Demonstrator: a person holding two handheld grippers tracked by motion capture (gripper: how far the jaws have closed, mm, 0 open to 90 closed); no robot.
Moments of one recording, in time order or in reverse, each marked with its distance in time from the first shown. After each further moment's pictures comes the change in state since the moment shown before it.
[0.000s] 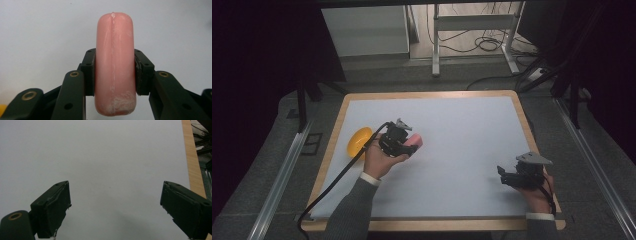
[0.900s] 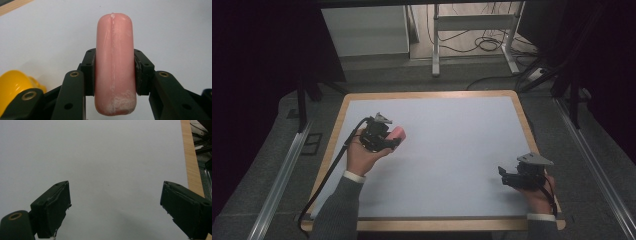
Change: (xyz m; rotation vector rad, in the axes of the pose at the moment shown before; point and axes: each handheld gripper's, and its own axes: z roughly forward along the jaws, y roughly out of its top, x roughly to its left) left arm 0.033 -0.015 -0.031 -0.034 0.074 -0.061; right arm -0.002 -0.002 -0.002 0.004 -0.002 -0.003
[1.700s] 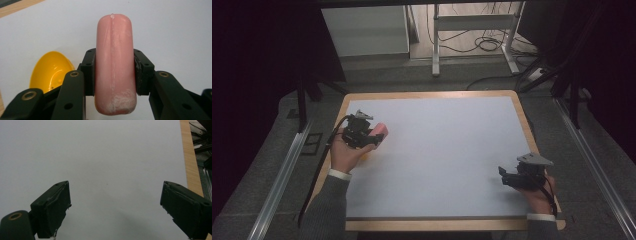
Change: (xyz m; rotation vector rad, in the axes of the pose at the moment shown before) left arm 0.041 -0.017 -0.015 -0.003 0.075 -0.094; right arm 0.000 -0.001 0.001 0.007 -0.009 0.003
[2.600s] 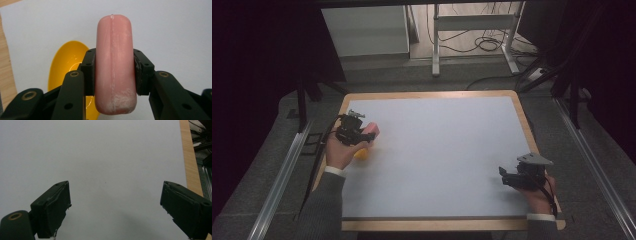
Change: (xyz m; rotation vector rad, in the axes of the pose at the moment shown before) left arm 0.031 -0.009 0.013 0.033 0.048 -0.072; right arm -0.001 -0.001 0.001 0.010 -0.008 0.006
